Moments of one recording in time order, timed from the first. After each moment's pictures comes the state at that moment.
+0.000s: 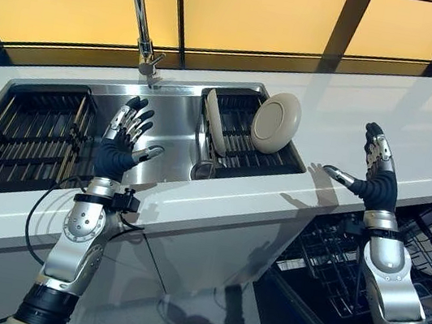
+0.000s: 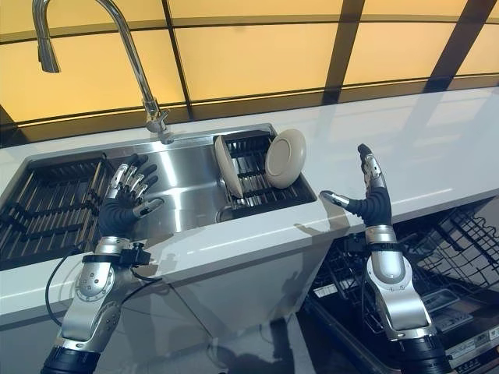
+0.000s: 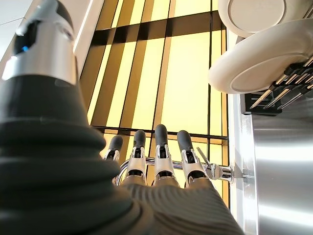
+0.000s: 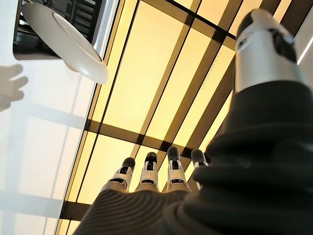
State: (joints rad) left arm 0.00 0.41 -0.06 -0.17 -0.41 -0.24 0.12; right arm -0.05 -0.51 0.01 -0.17 0.15 -0.14 -0.24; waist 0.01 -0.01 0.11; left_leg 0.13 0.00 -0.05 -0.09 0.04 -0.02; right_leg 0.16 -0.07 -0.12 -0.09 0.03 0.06
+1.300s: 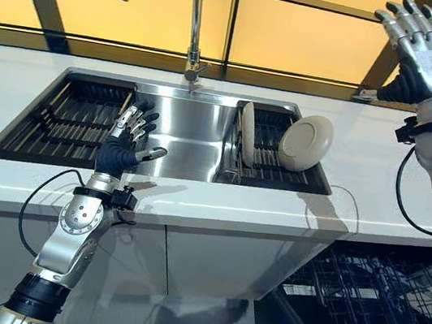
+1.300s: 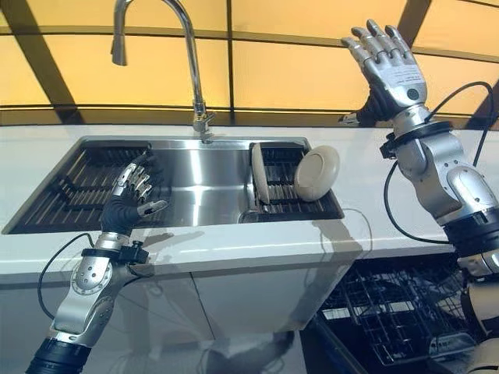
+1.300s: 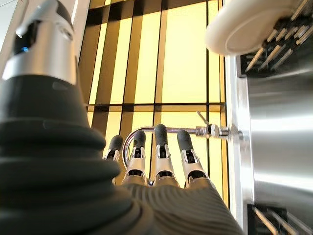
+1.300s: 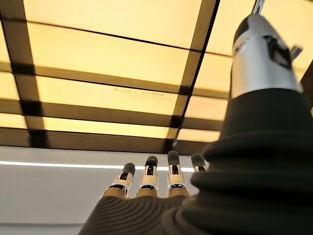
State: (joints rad) left arm -0.04 0.52 -0.09 -0.12 -0.43 -0.22 0.08; right arm -0.86 -1.04 0.45 0.25 -0.60 -0.07 -0.26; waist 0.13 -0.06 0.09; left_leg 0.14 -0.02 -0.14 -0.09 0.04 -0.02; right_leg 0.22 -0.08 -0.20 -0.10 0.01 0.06
